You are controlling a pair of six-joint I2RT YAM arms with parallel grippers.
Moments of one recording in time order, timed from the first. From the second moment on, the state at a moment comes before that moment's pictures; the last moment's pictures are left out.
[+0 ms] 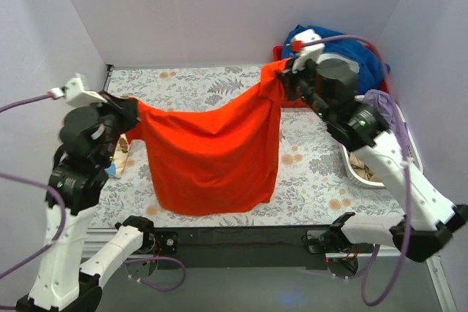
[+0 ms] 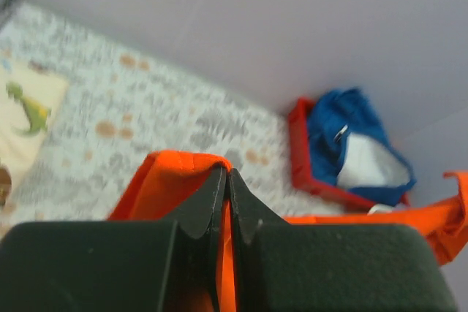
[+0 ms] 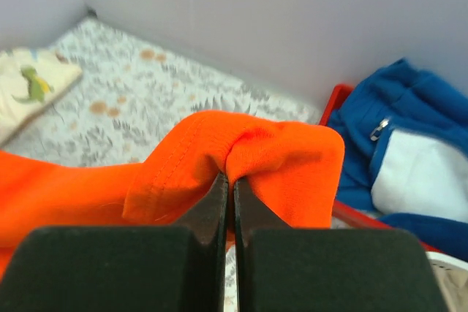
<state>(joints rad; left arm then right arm) -0.28 0.78 1.42 -0.68 -0.30 -0.57 0.70 1.16 1.53 -0.46 0.20 -0.03</state>
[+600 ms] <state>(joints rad) -0.28 1.26 1.20 -0.52 0.02 -0.66 0.70 1.35 1.80 -0.51 0.32 -0.17</state>
